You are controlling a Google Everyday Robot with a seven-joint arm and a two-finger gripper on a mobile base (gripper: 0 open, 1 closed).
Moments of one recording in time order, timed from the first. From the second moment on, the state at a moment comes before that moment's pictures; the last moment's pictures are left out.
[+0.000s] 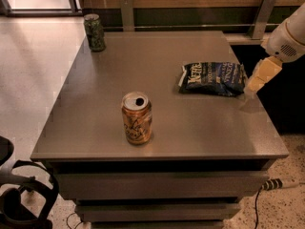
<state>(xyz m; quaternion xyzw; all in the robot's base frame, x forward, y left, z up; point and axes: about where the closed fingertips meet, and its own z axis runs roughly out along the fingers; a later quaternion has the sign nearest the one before) 0.615 -0.303 0.876 -0.50 0.84 0.01 0.22</state>
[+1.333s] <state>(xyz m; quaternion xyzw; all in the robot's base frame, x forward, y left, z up) 0.648 -0.243 0.811 -0.53 0.82 0.07 0.20</state>
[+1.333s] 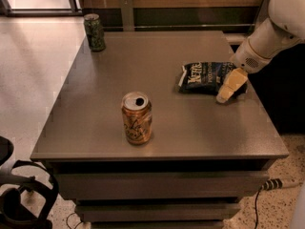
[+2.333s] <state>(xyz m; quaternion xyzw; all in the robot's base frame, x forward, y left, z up) 0.655 -0.237 0.805 -0.52 0.82 0.10 0.20</state>
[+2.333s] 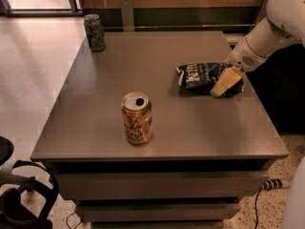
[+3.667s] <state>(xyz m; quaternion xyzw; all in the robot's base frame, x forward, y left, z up) 0.666 -0.225 0.838 -0.53 0.82 0.09 0.20</state>
